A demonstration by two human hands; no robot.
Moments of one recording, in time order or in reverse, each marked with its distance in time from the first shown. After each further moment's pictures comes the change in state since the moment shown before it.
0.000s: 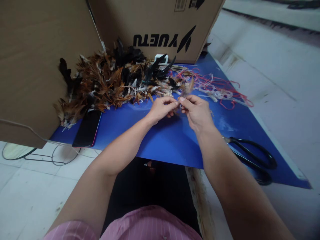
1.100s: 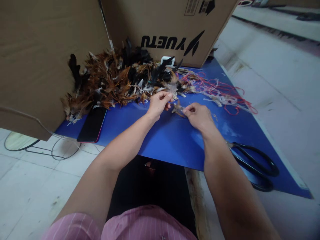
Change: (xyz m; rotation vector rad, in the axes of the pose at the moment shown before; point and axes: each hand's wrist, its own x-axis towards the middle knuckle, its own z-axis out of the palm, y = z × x) left_hand 0.010 0.000 -0.015 -0.204 0.279 -0.017; right_hand 0.009 0.011 -0.023 -0.948 -0.062 -0.092
